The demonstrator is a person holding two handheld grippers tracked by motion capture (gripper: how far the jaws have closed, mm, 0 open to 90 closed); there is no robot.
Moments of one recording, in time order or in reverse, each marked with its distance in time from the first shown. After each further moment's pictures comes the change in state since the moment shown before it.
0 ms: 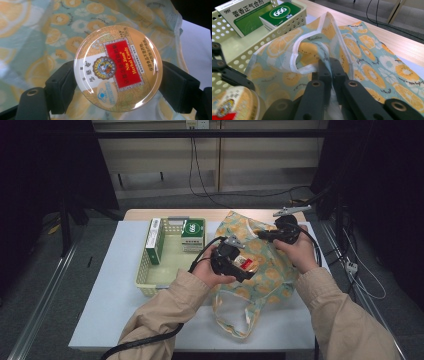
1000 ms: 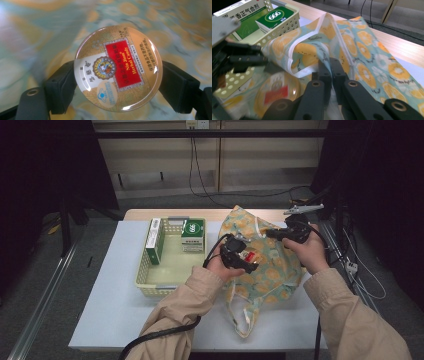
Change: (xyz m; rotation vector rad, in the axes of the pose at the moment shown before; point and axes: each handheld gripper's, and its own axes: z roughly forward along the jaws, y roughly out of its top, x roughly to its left) left arm 0.028 0.007 0.040 -0.007 0.144 -0.107; right arm -0.012 -0.003 -0.022 -0.018 -0.026 0.030
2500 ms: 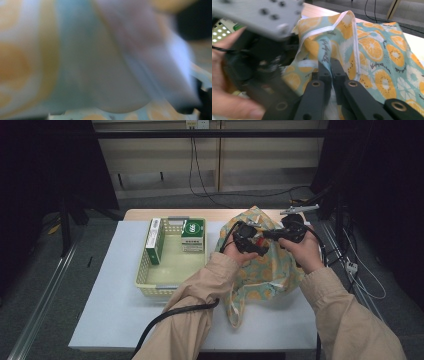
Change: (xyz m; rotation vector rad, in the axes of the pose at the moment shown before) left arm 0.021 0.039 0.060 -0.083 0.053 -0.059; right arm 0.000 -0.001 0.014 0.010 0.025 0.039
